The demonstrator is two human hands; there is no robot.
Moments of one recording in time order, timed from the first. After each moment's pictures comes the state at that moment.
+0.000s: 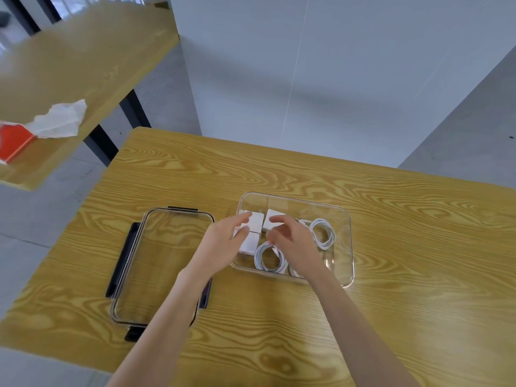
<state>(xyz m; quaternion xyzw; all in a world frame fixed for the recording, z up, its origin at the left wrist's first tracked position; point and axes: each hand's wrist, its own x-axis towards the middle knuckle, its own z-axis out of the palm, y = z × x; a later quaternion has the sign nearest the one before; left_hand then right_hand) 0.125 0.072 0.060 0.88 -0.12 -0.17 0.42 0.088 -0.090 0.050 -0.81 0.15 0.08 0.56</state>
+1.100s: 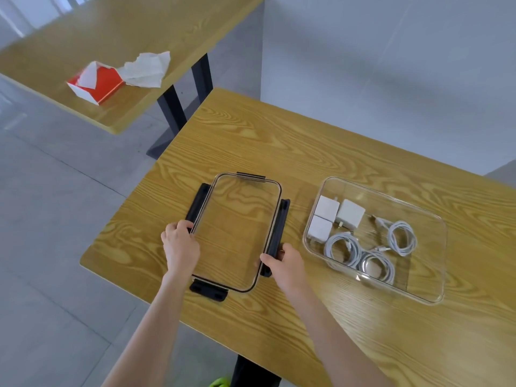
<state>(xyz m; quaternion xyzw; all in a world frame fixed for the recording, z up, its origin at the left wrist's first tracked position) 0.098 0.256 -0.036 0.92 0.26 -0.06 0.27 0.069 0.060 -0.017 -0.78 0.24 0.25 0.52</state>
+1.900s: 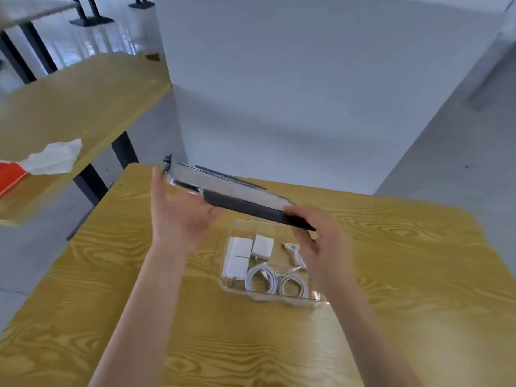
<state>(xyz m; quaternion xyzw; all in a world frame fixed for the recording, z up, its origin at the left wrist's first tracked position) 0.146 0.085 0.167 0.49 0.04 -0.07 0.87 0.048 -0.097 0.161 -0.88 0.00 -0.24 0.41</state>
